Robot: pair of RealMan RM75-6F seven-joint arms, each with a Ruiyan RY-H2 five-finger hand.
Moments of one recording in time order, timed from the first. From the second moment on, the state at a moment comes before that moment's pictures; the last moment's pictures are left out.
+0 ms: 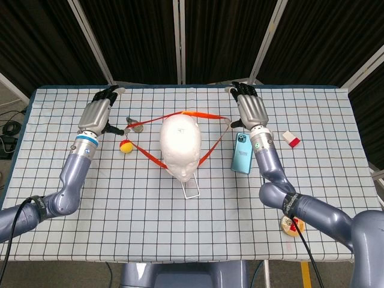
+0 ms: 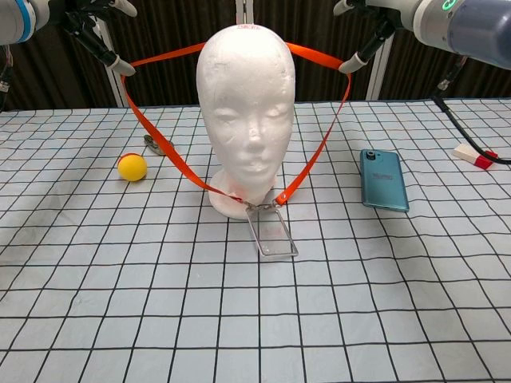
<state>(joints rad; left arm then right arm) -0.91 -1.33 -0.41 -1.46 0.62 0.86 0.27 1.03 -1.53 0.41 -1.15 -0.72 0.84 -0.24</state>
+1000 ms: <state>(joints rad) -0.75 -1.08 -0.32 -1.65 0.80 0.86 0.12 0.78 -1.23 0.23 -1.54 -0.92 1.00 -0.30</state>
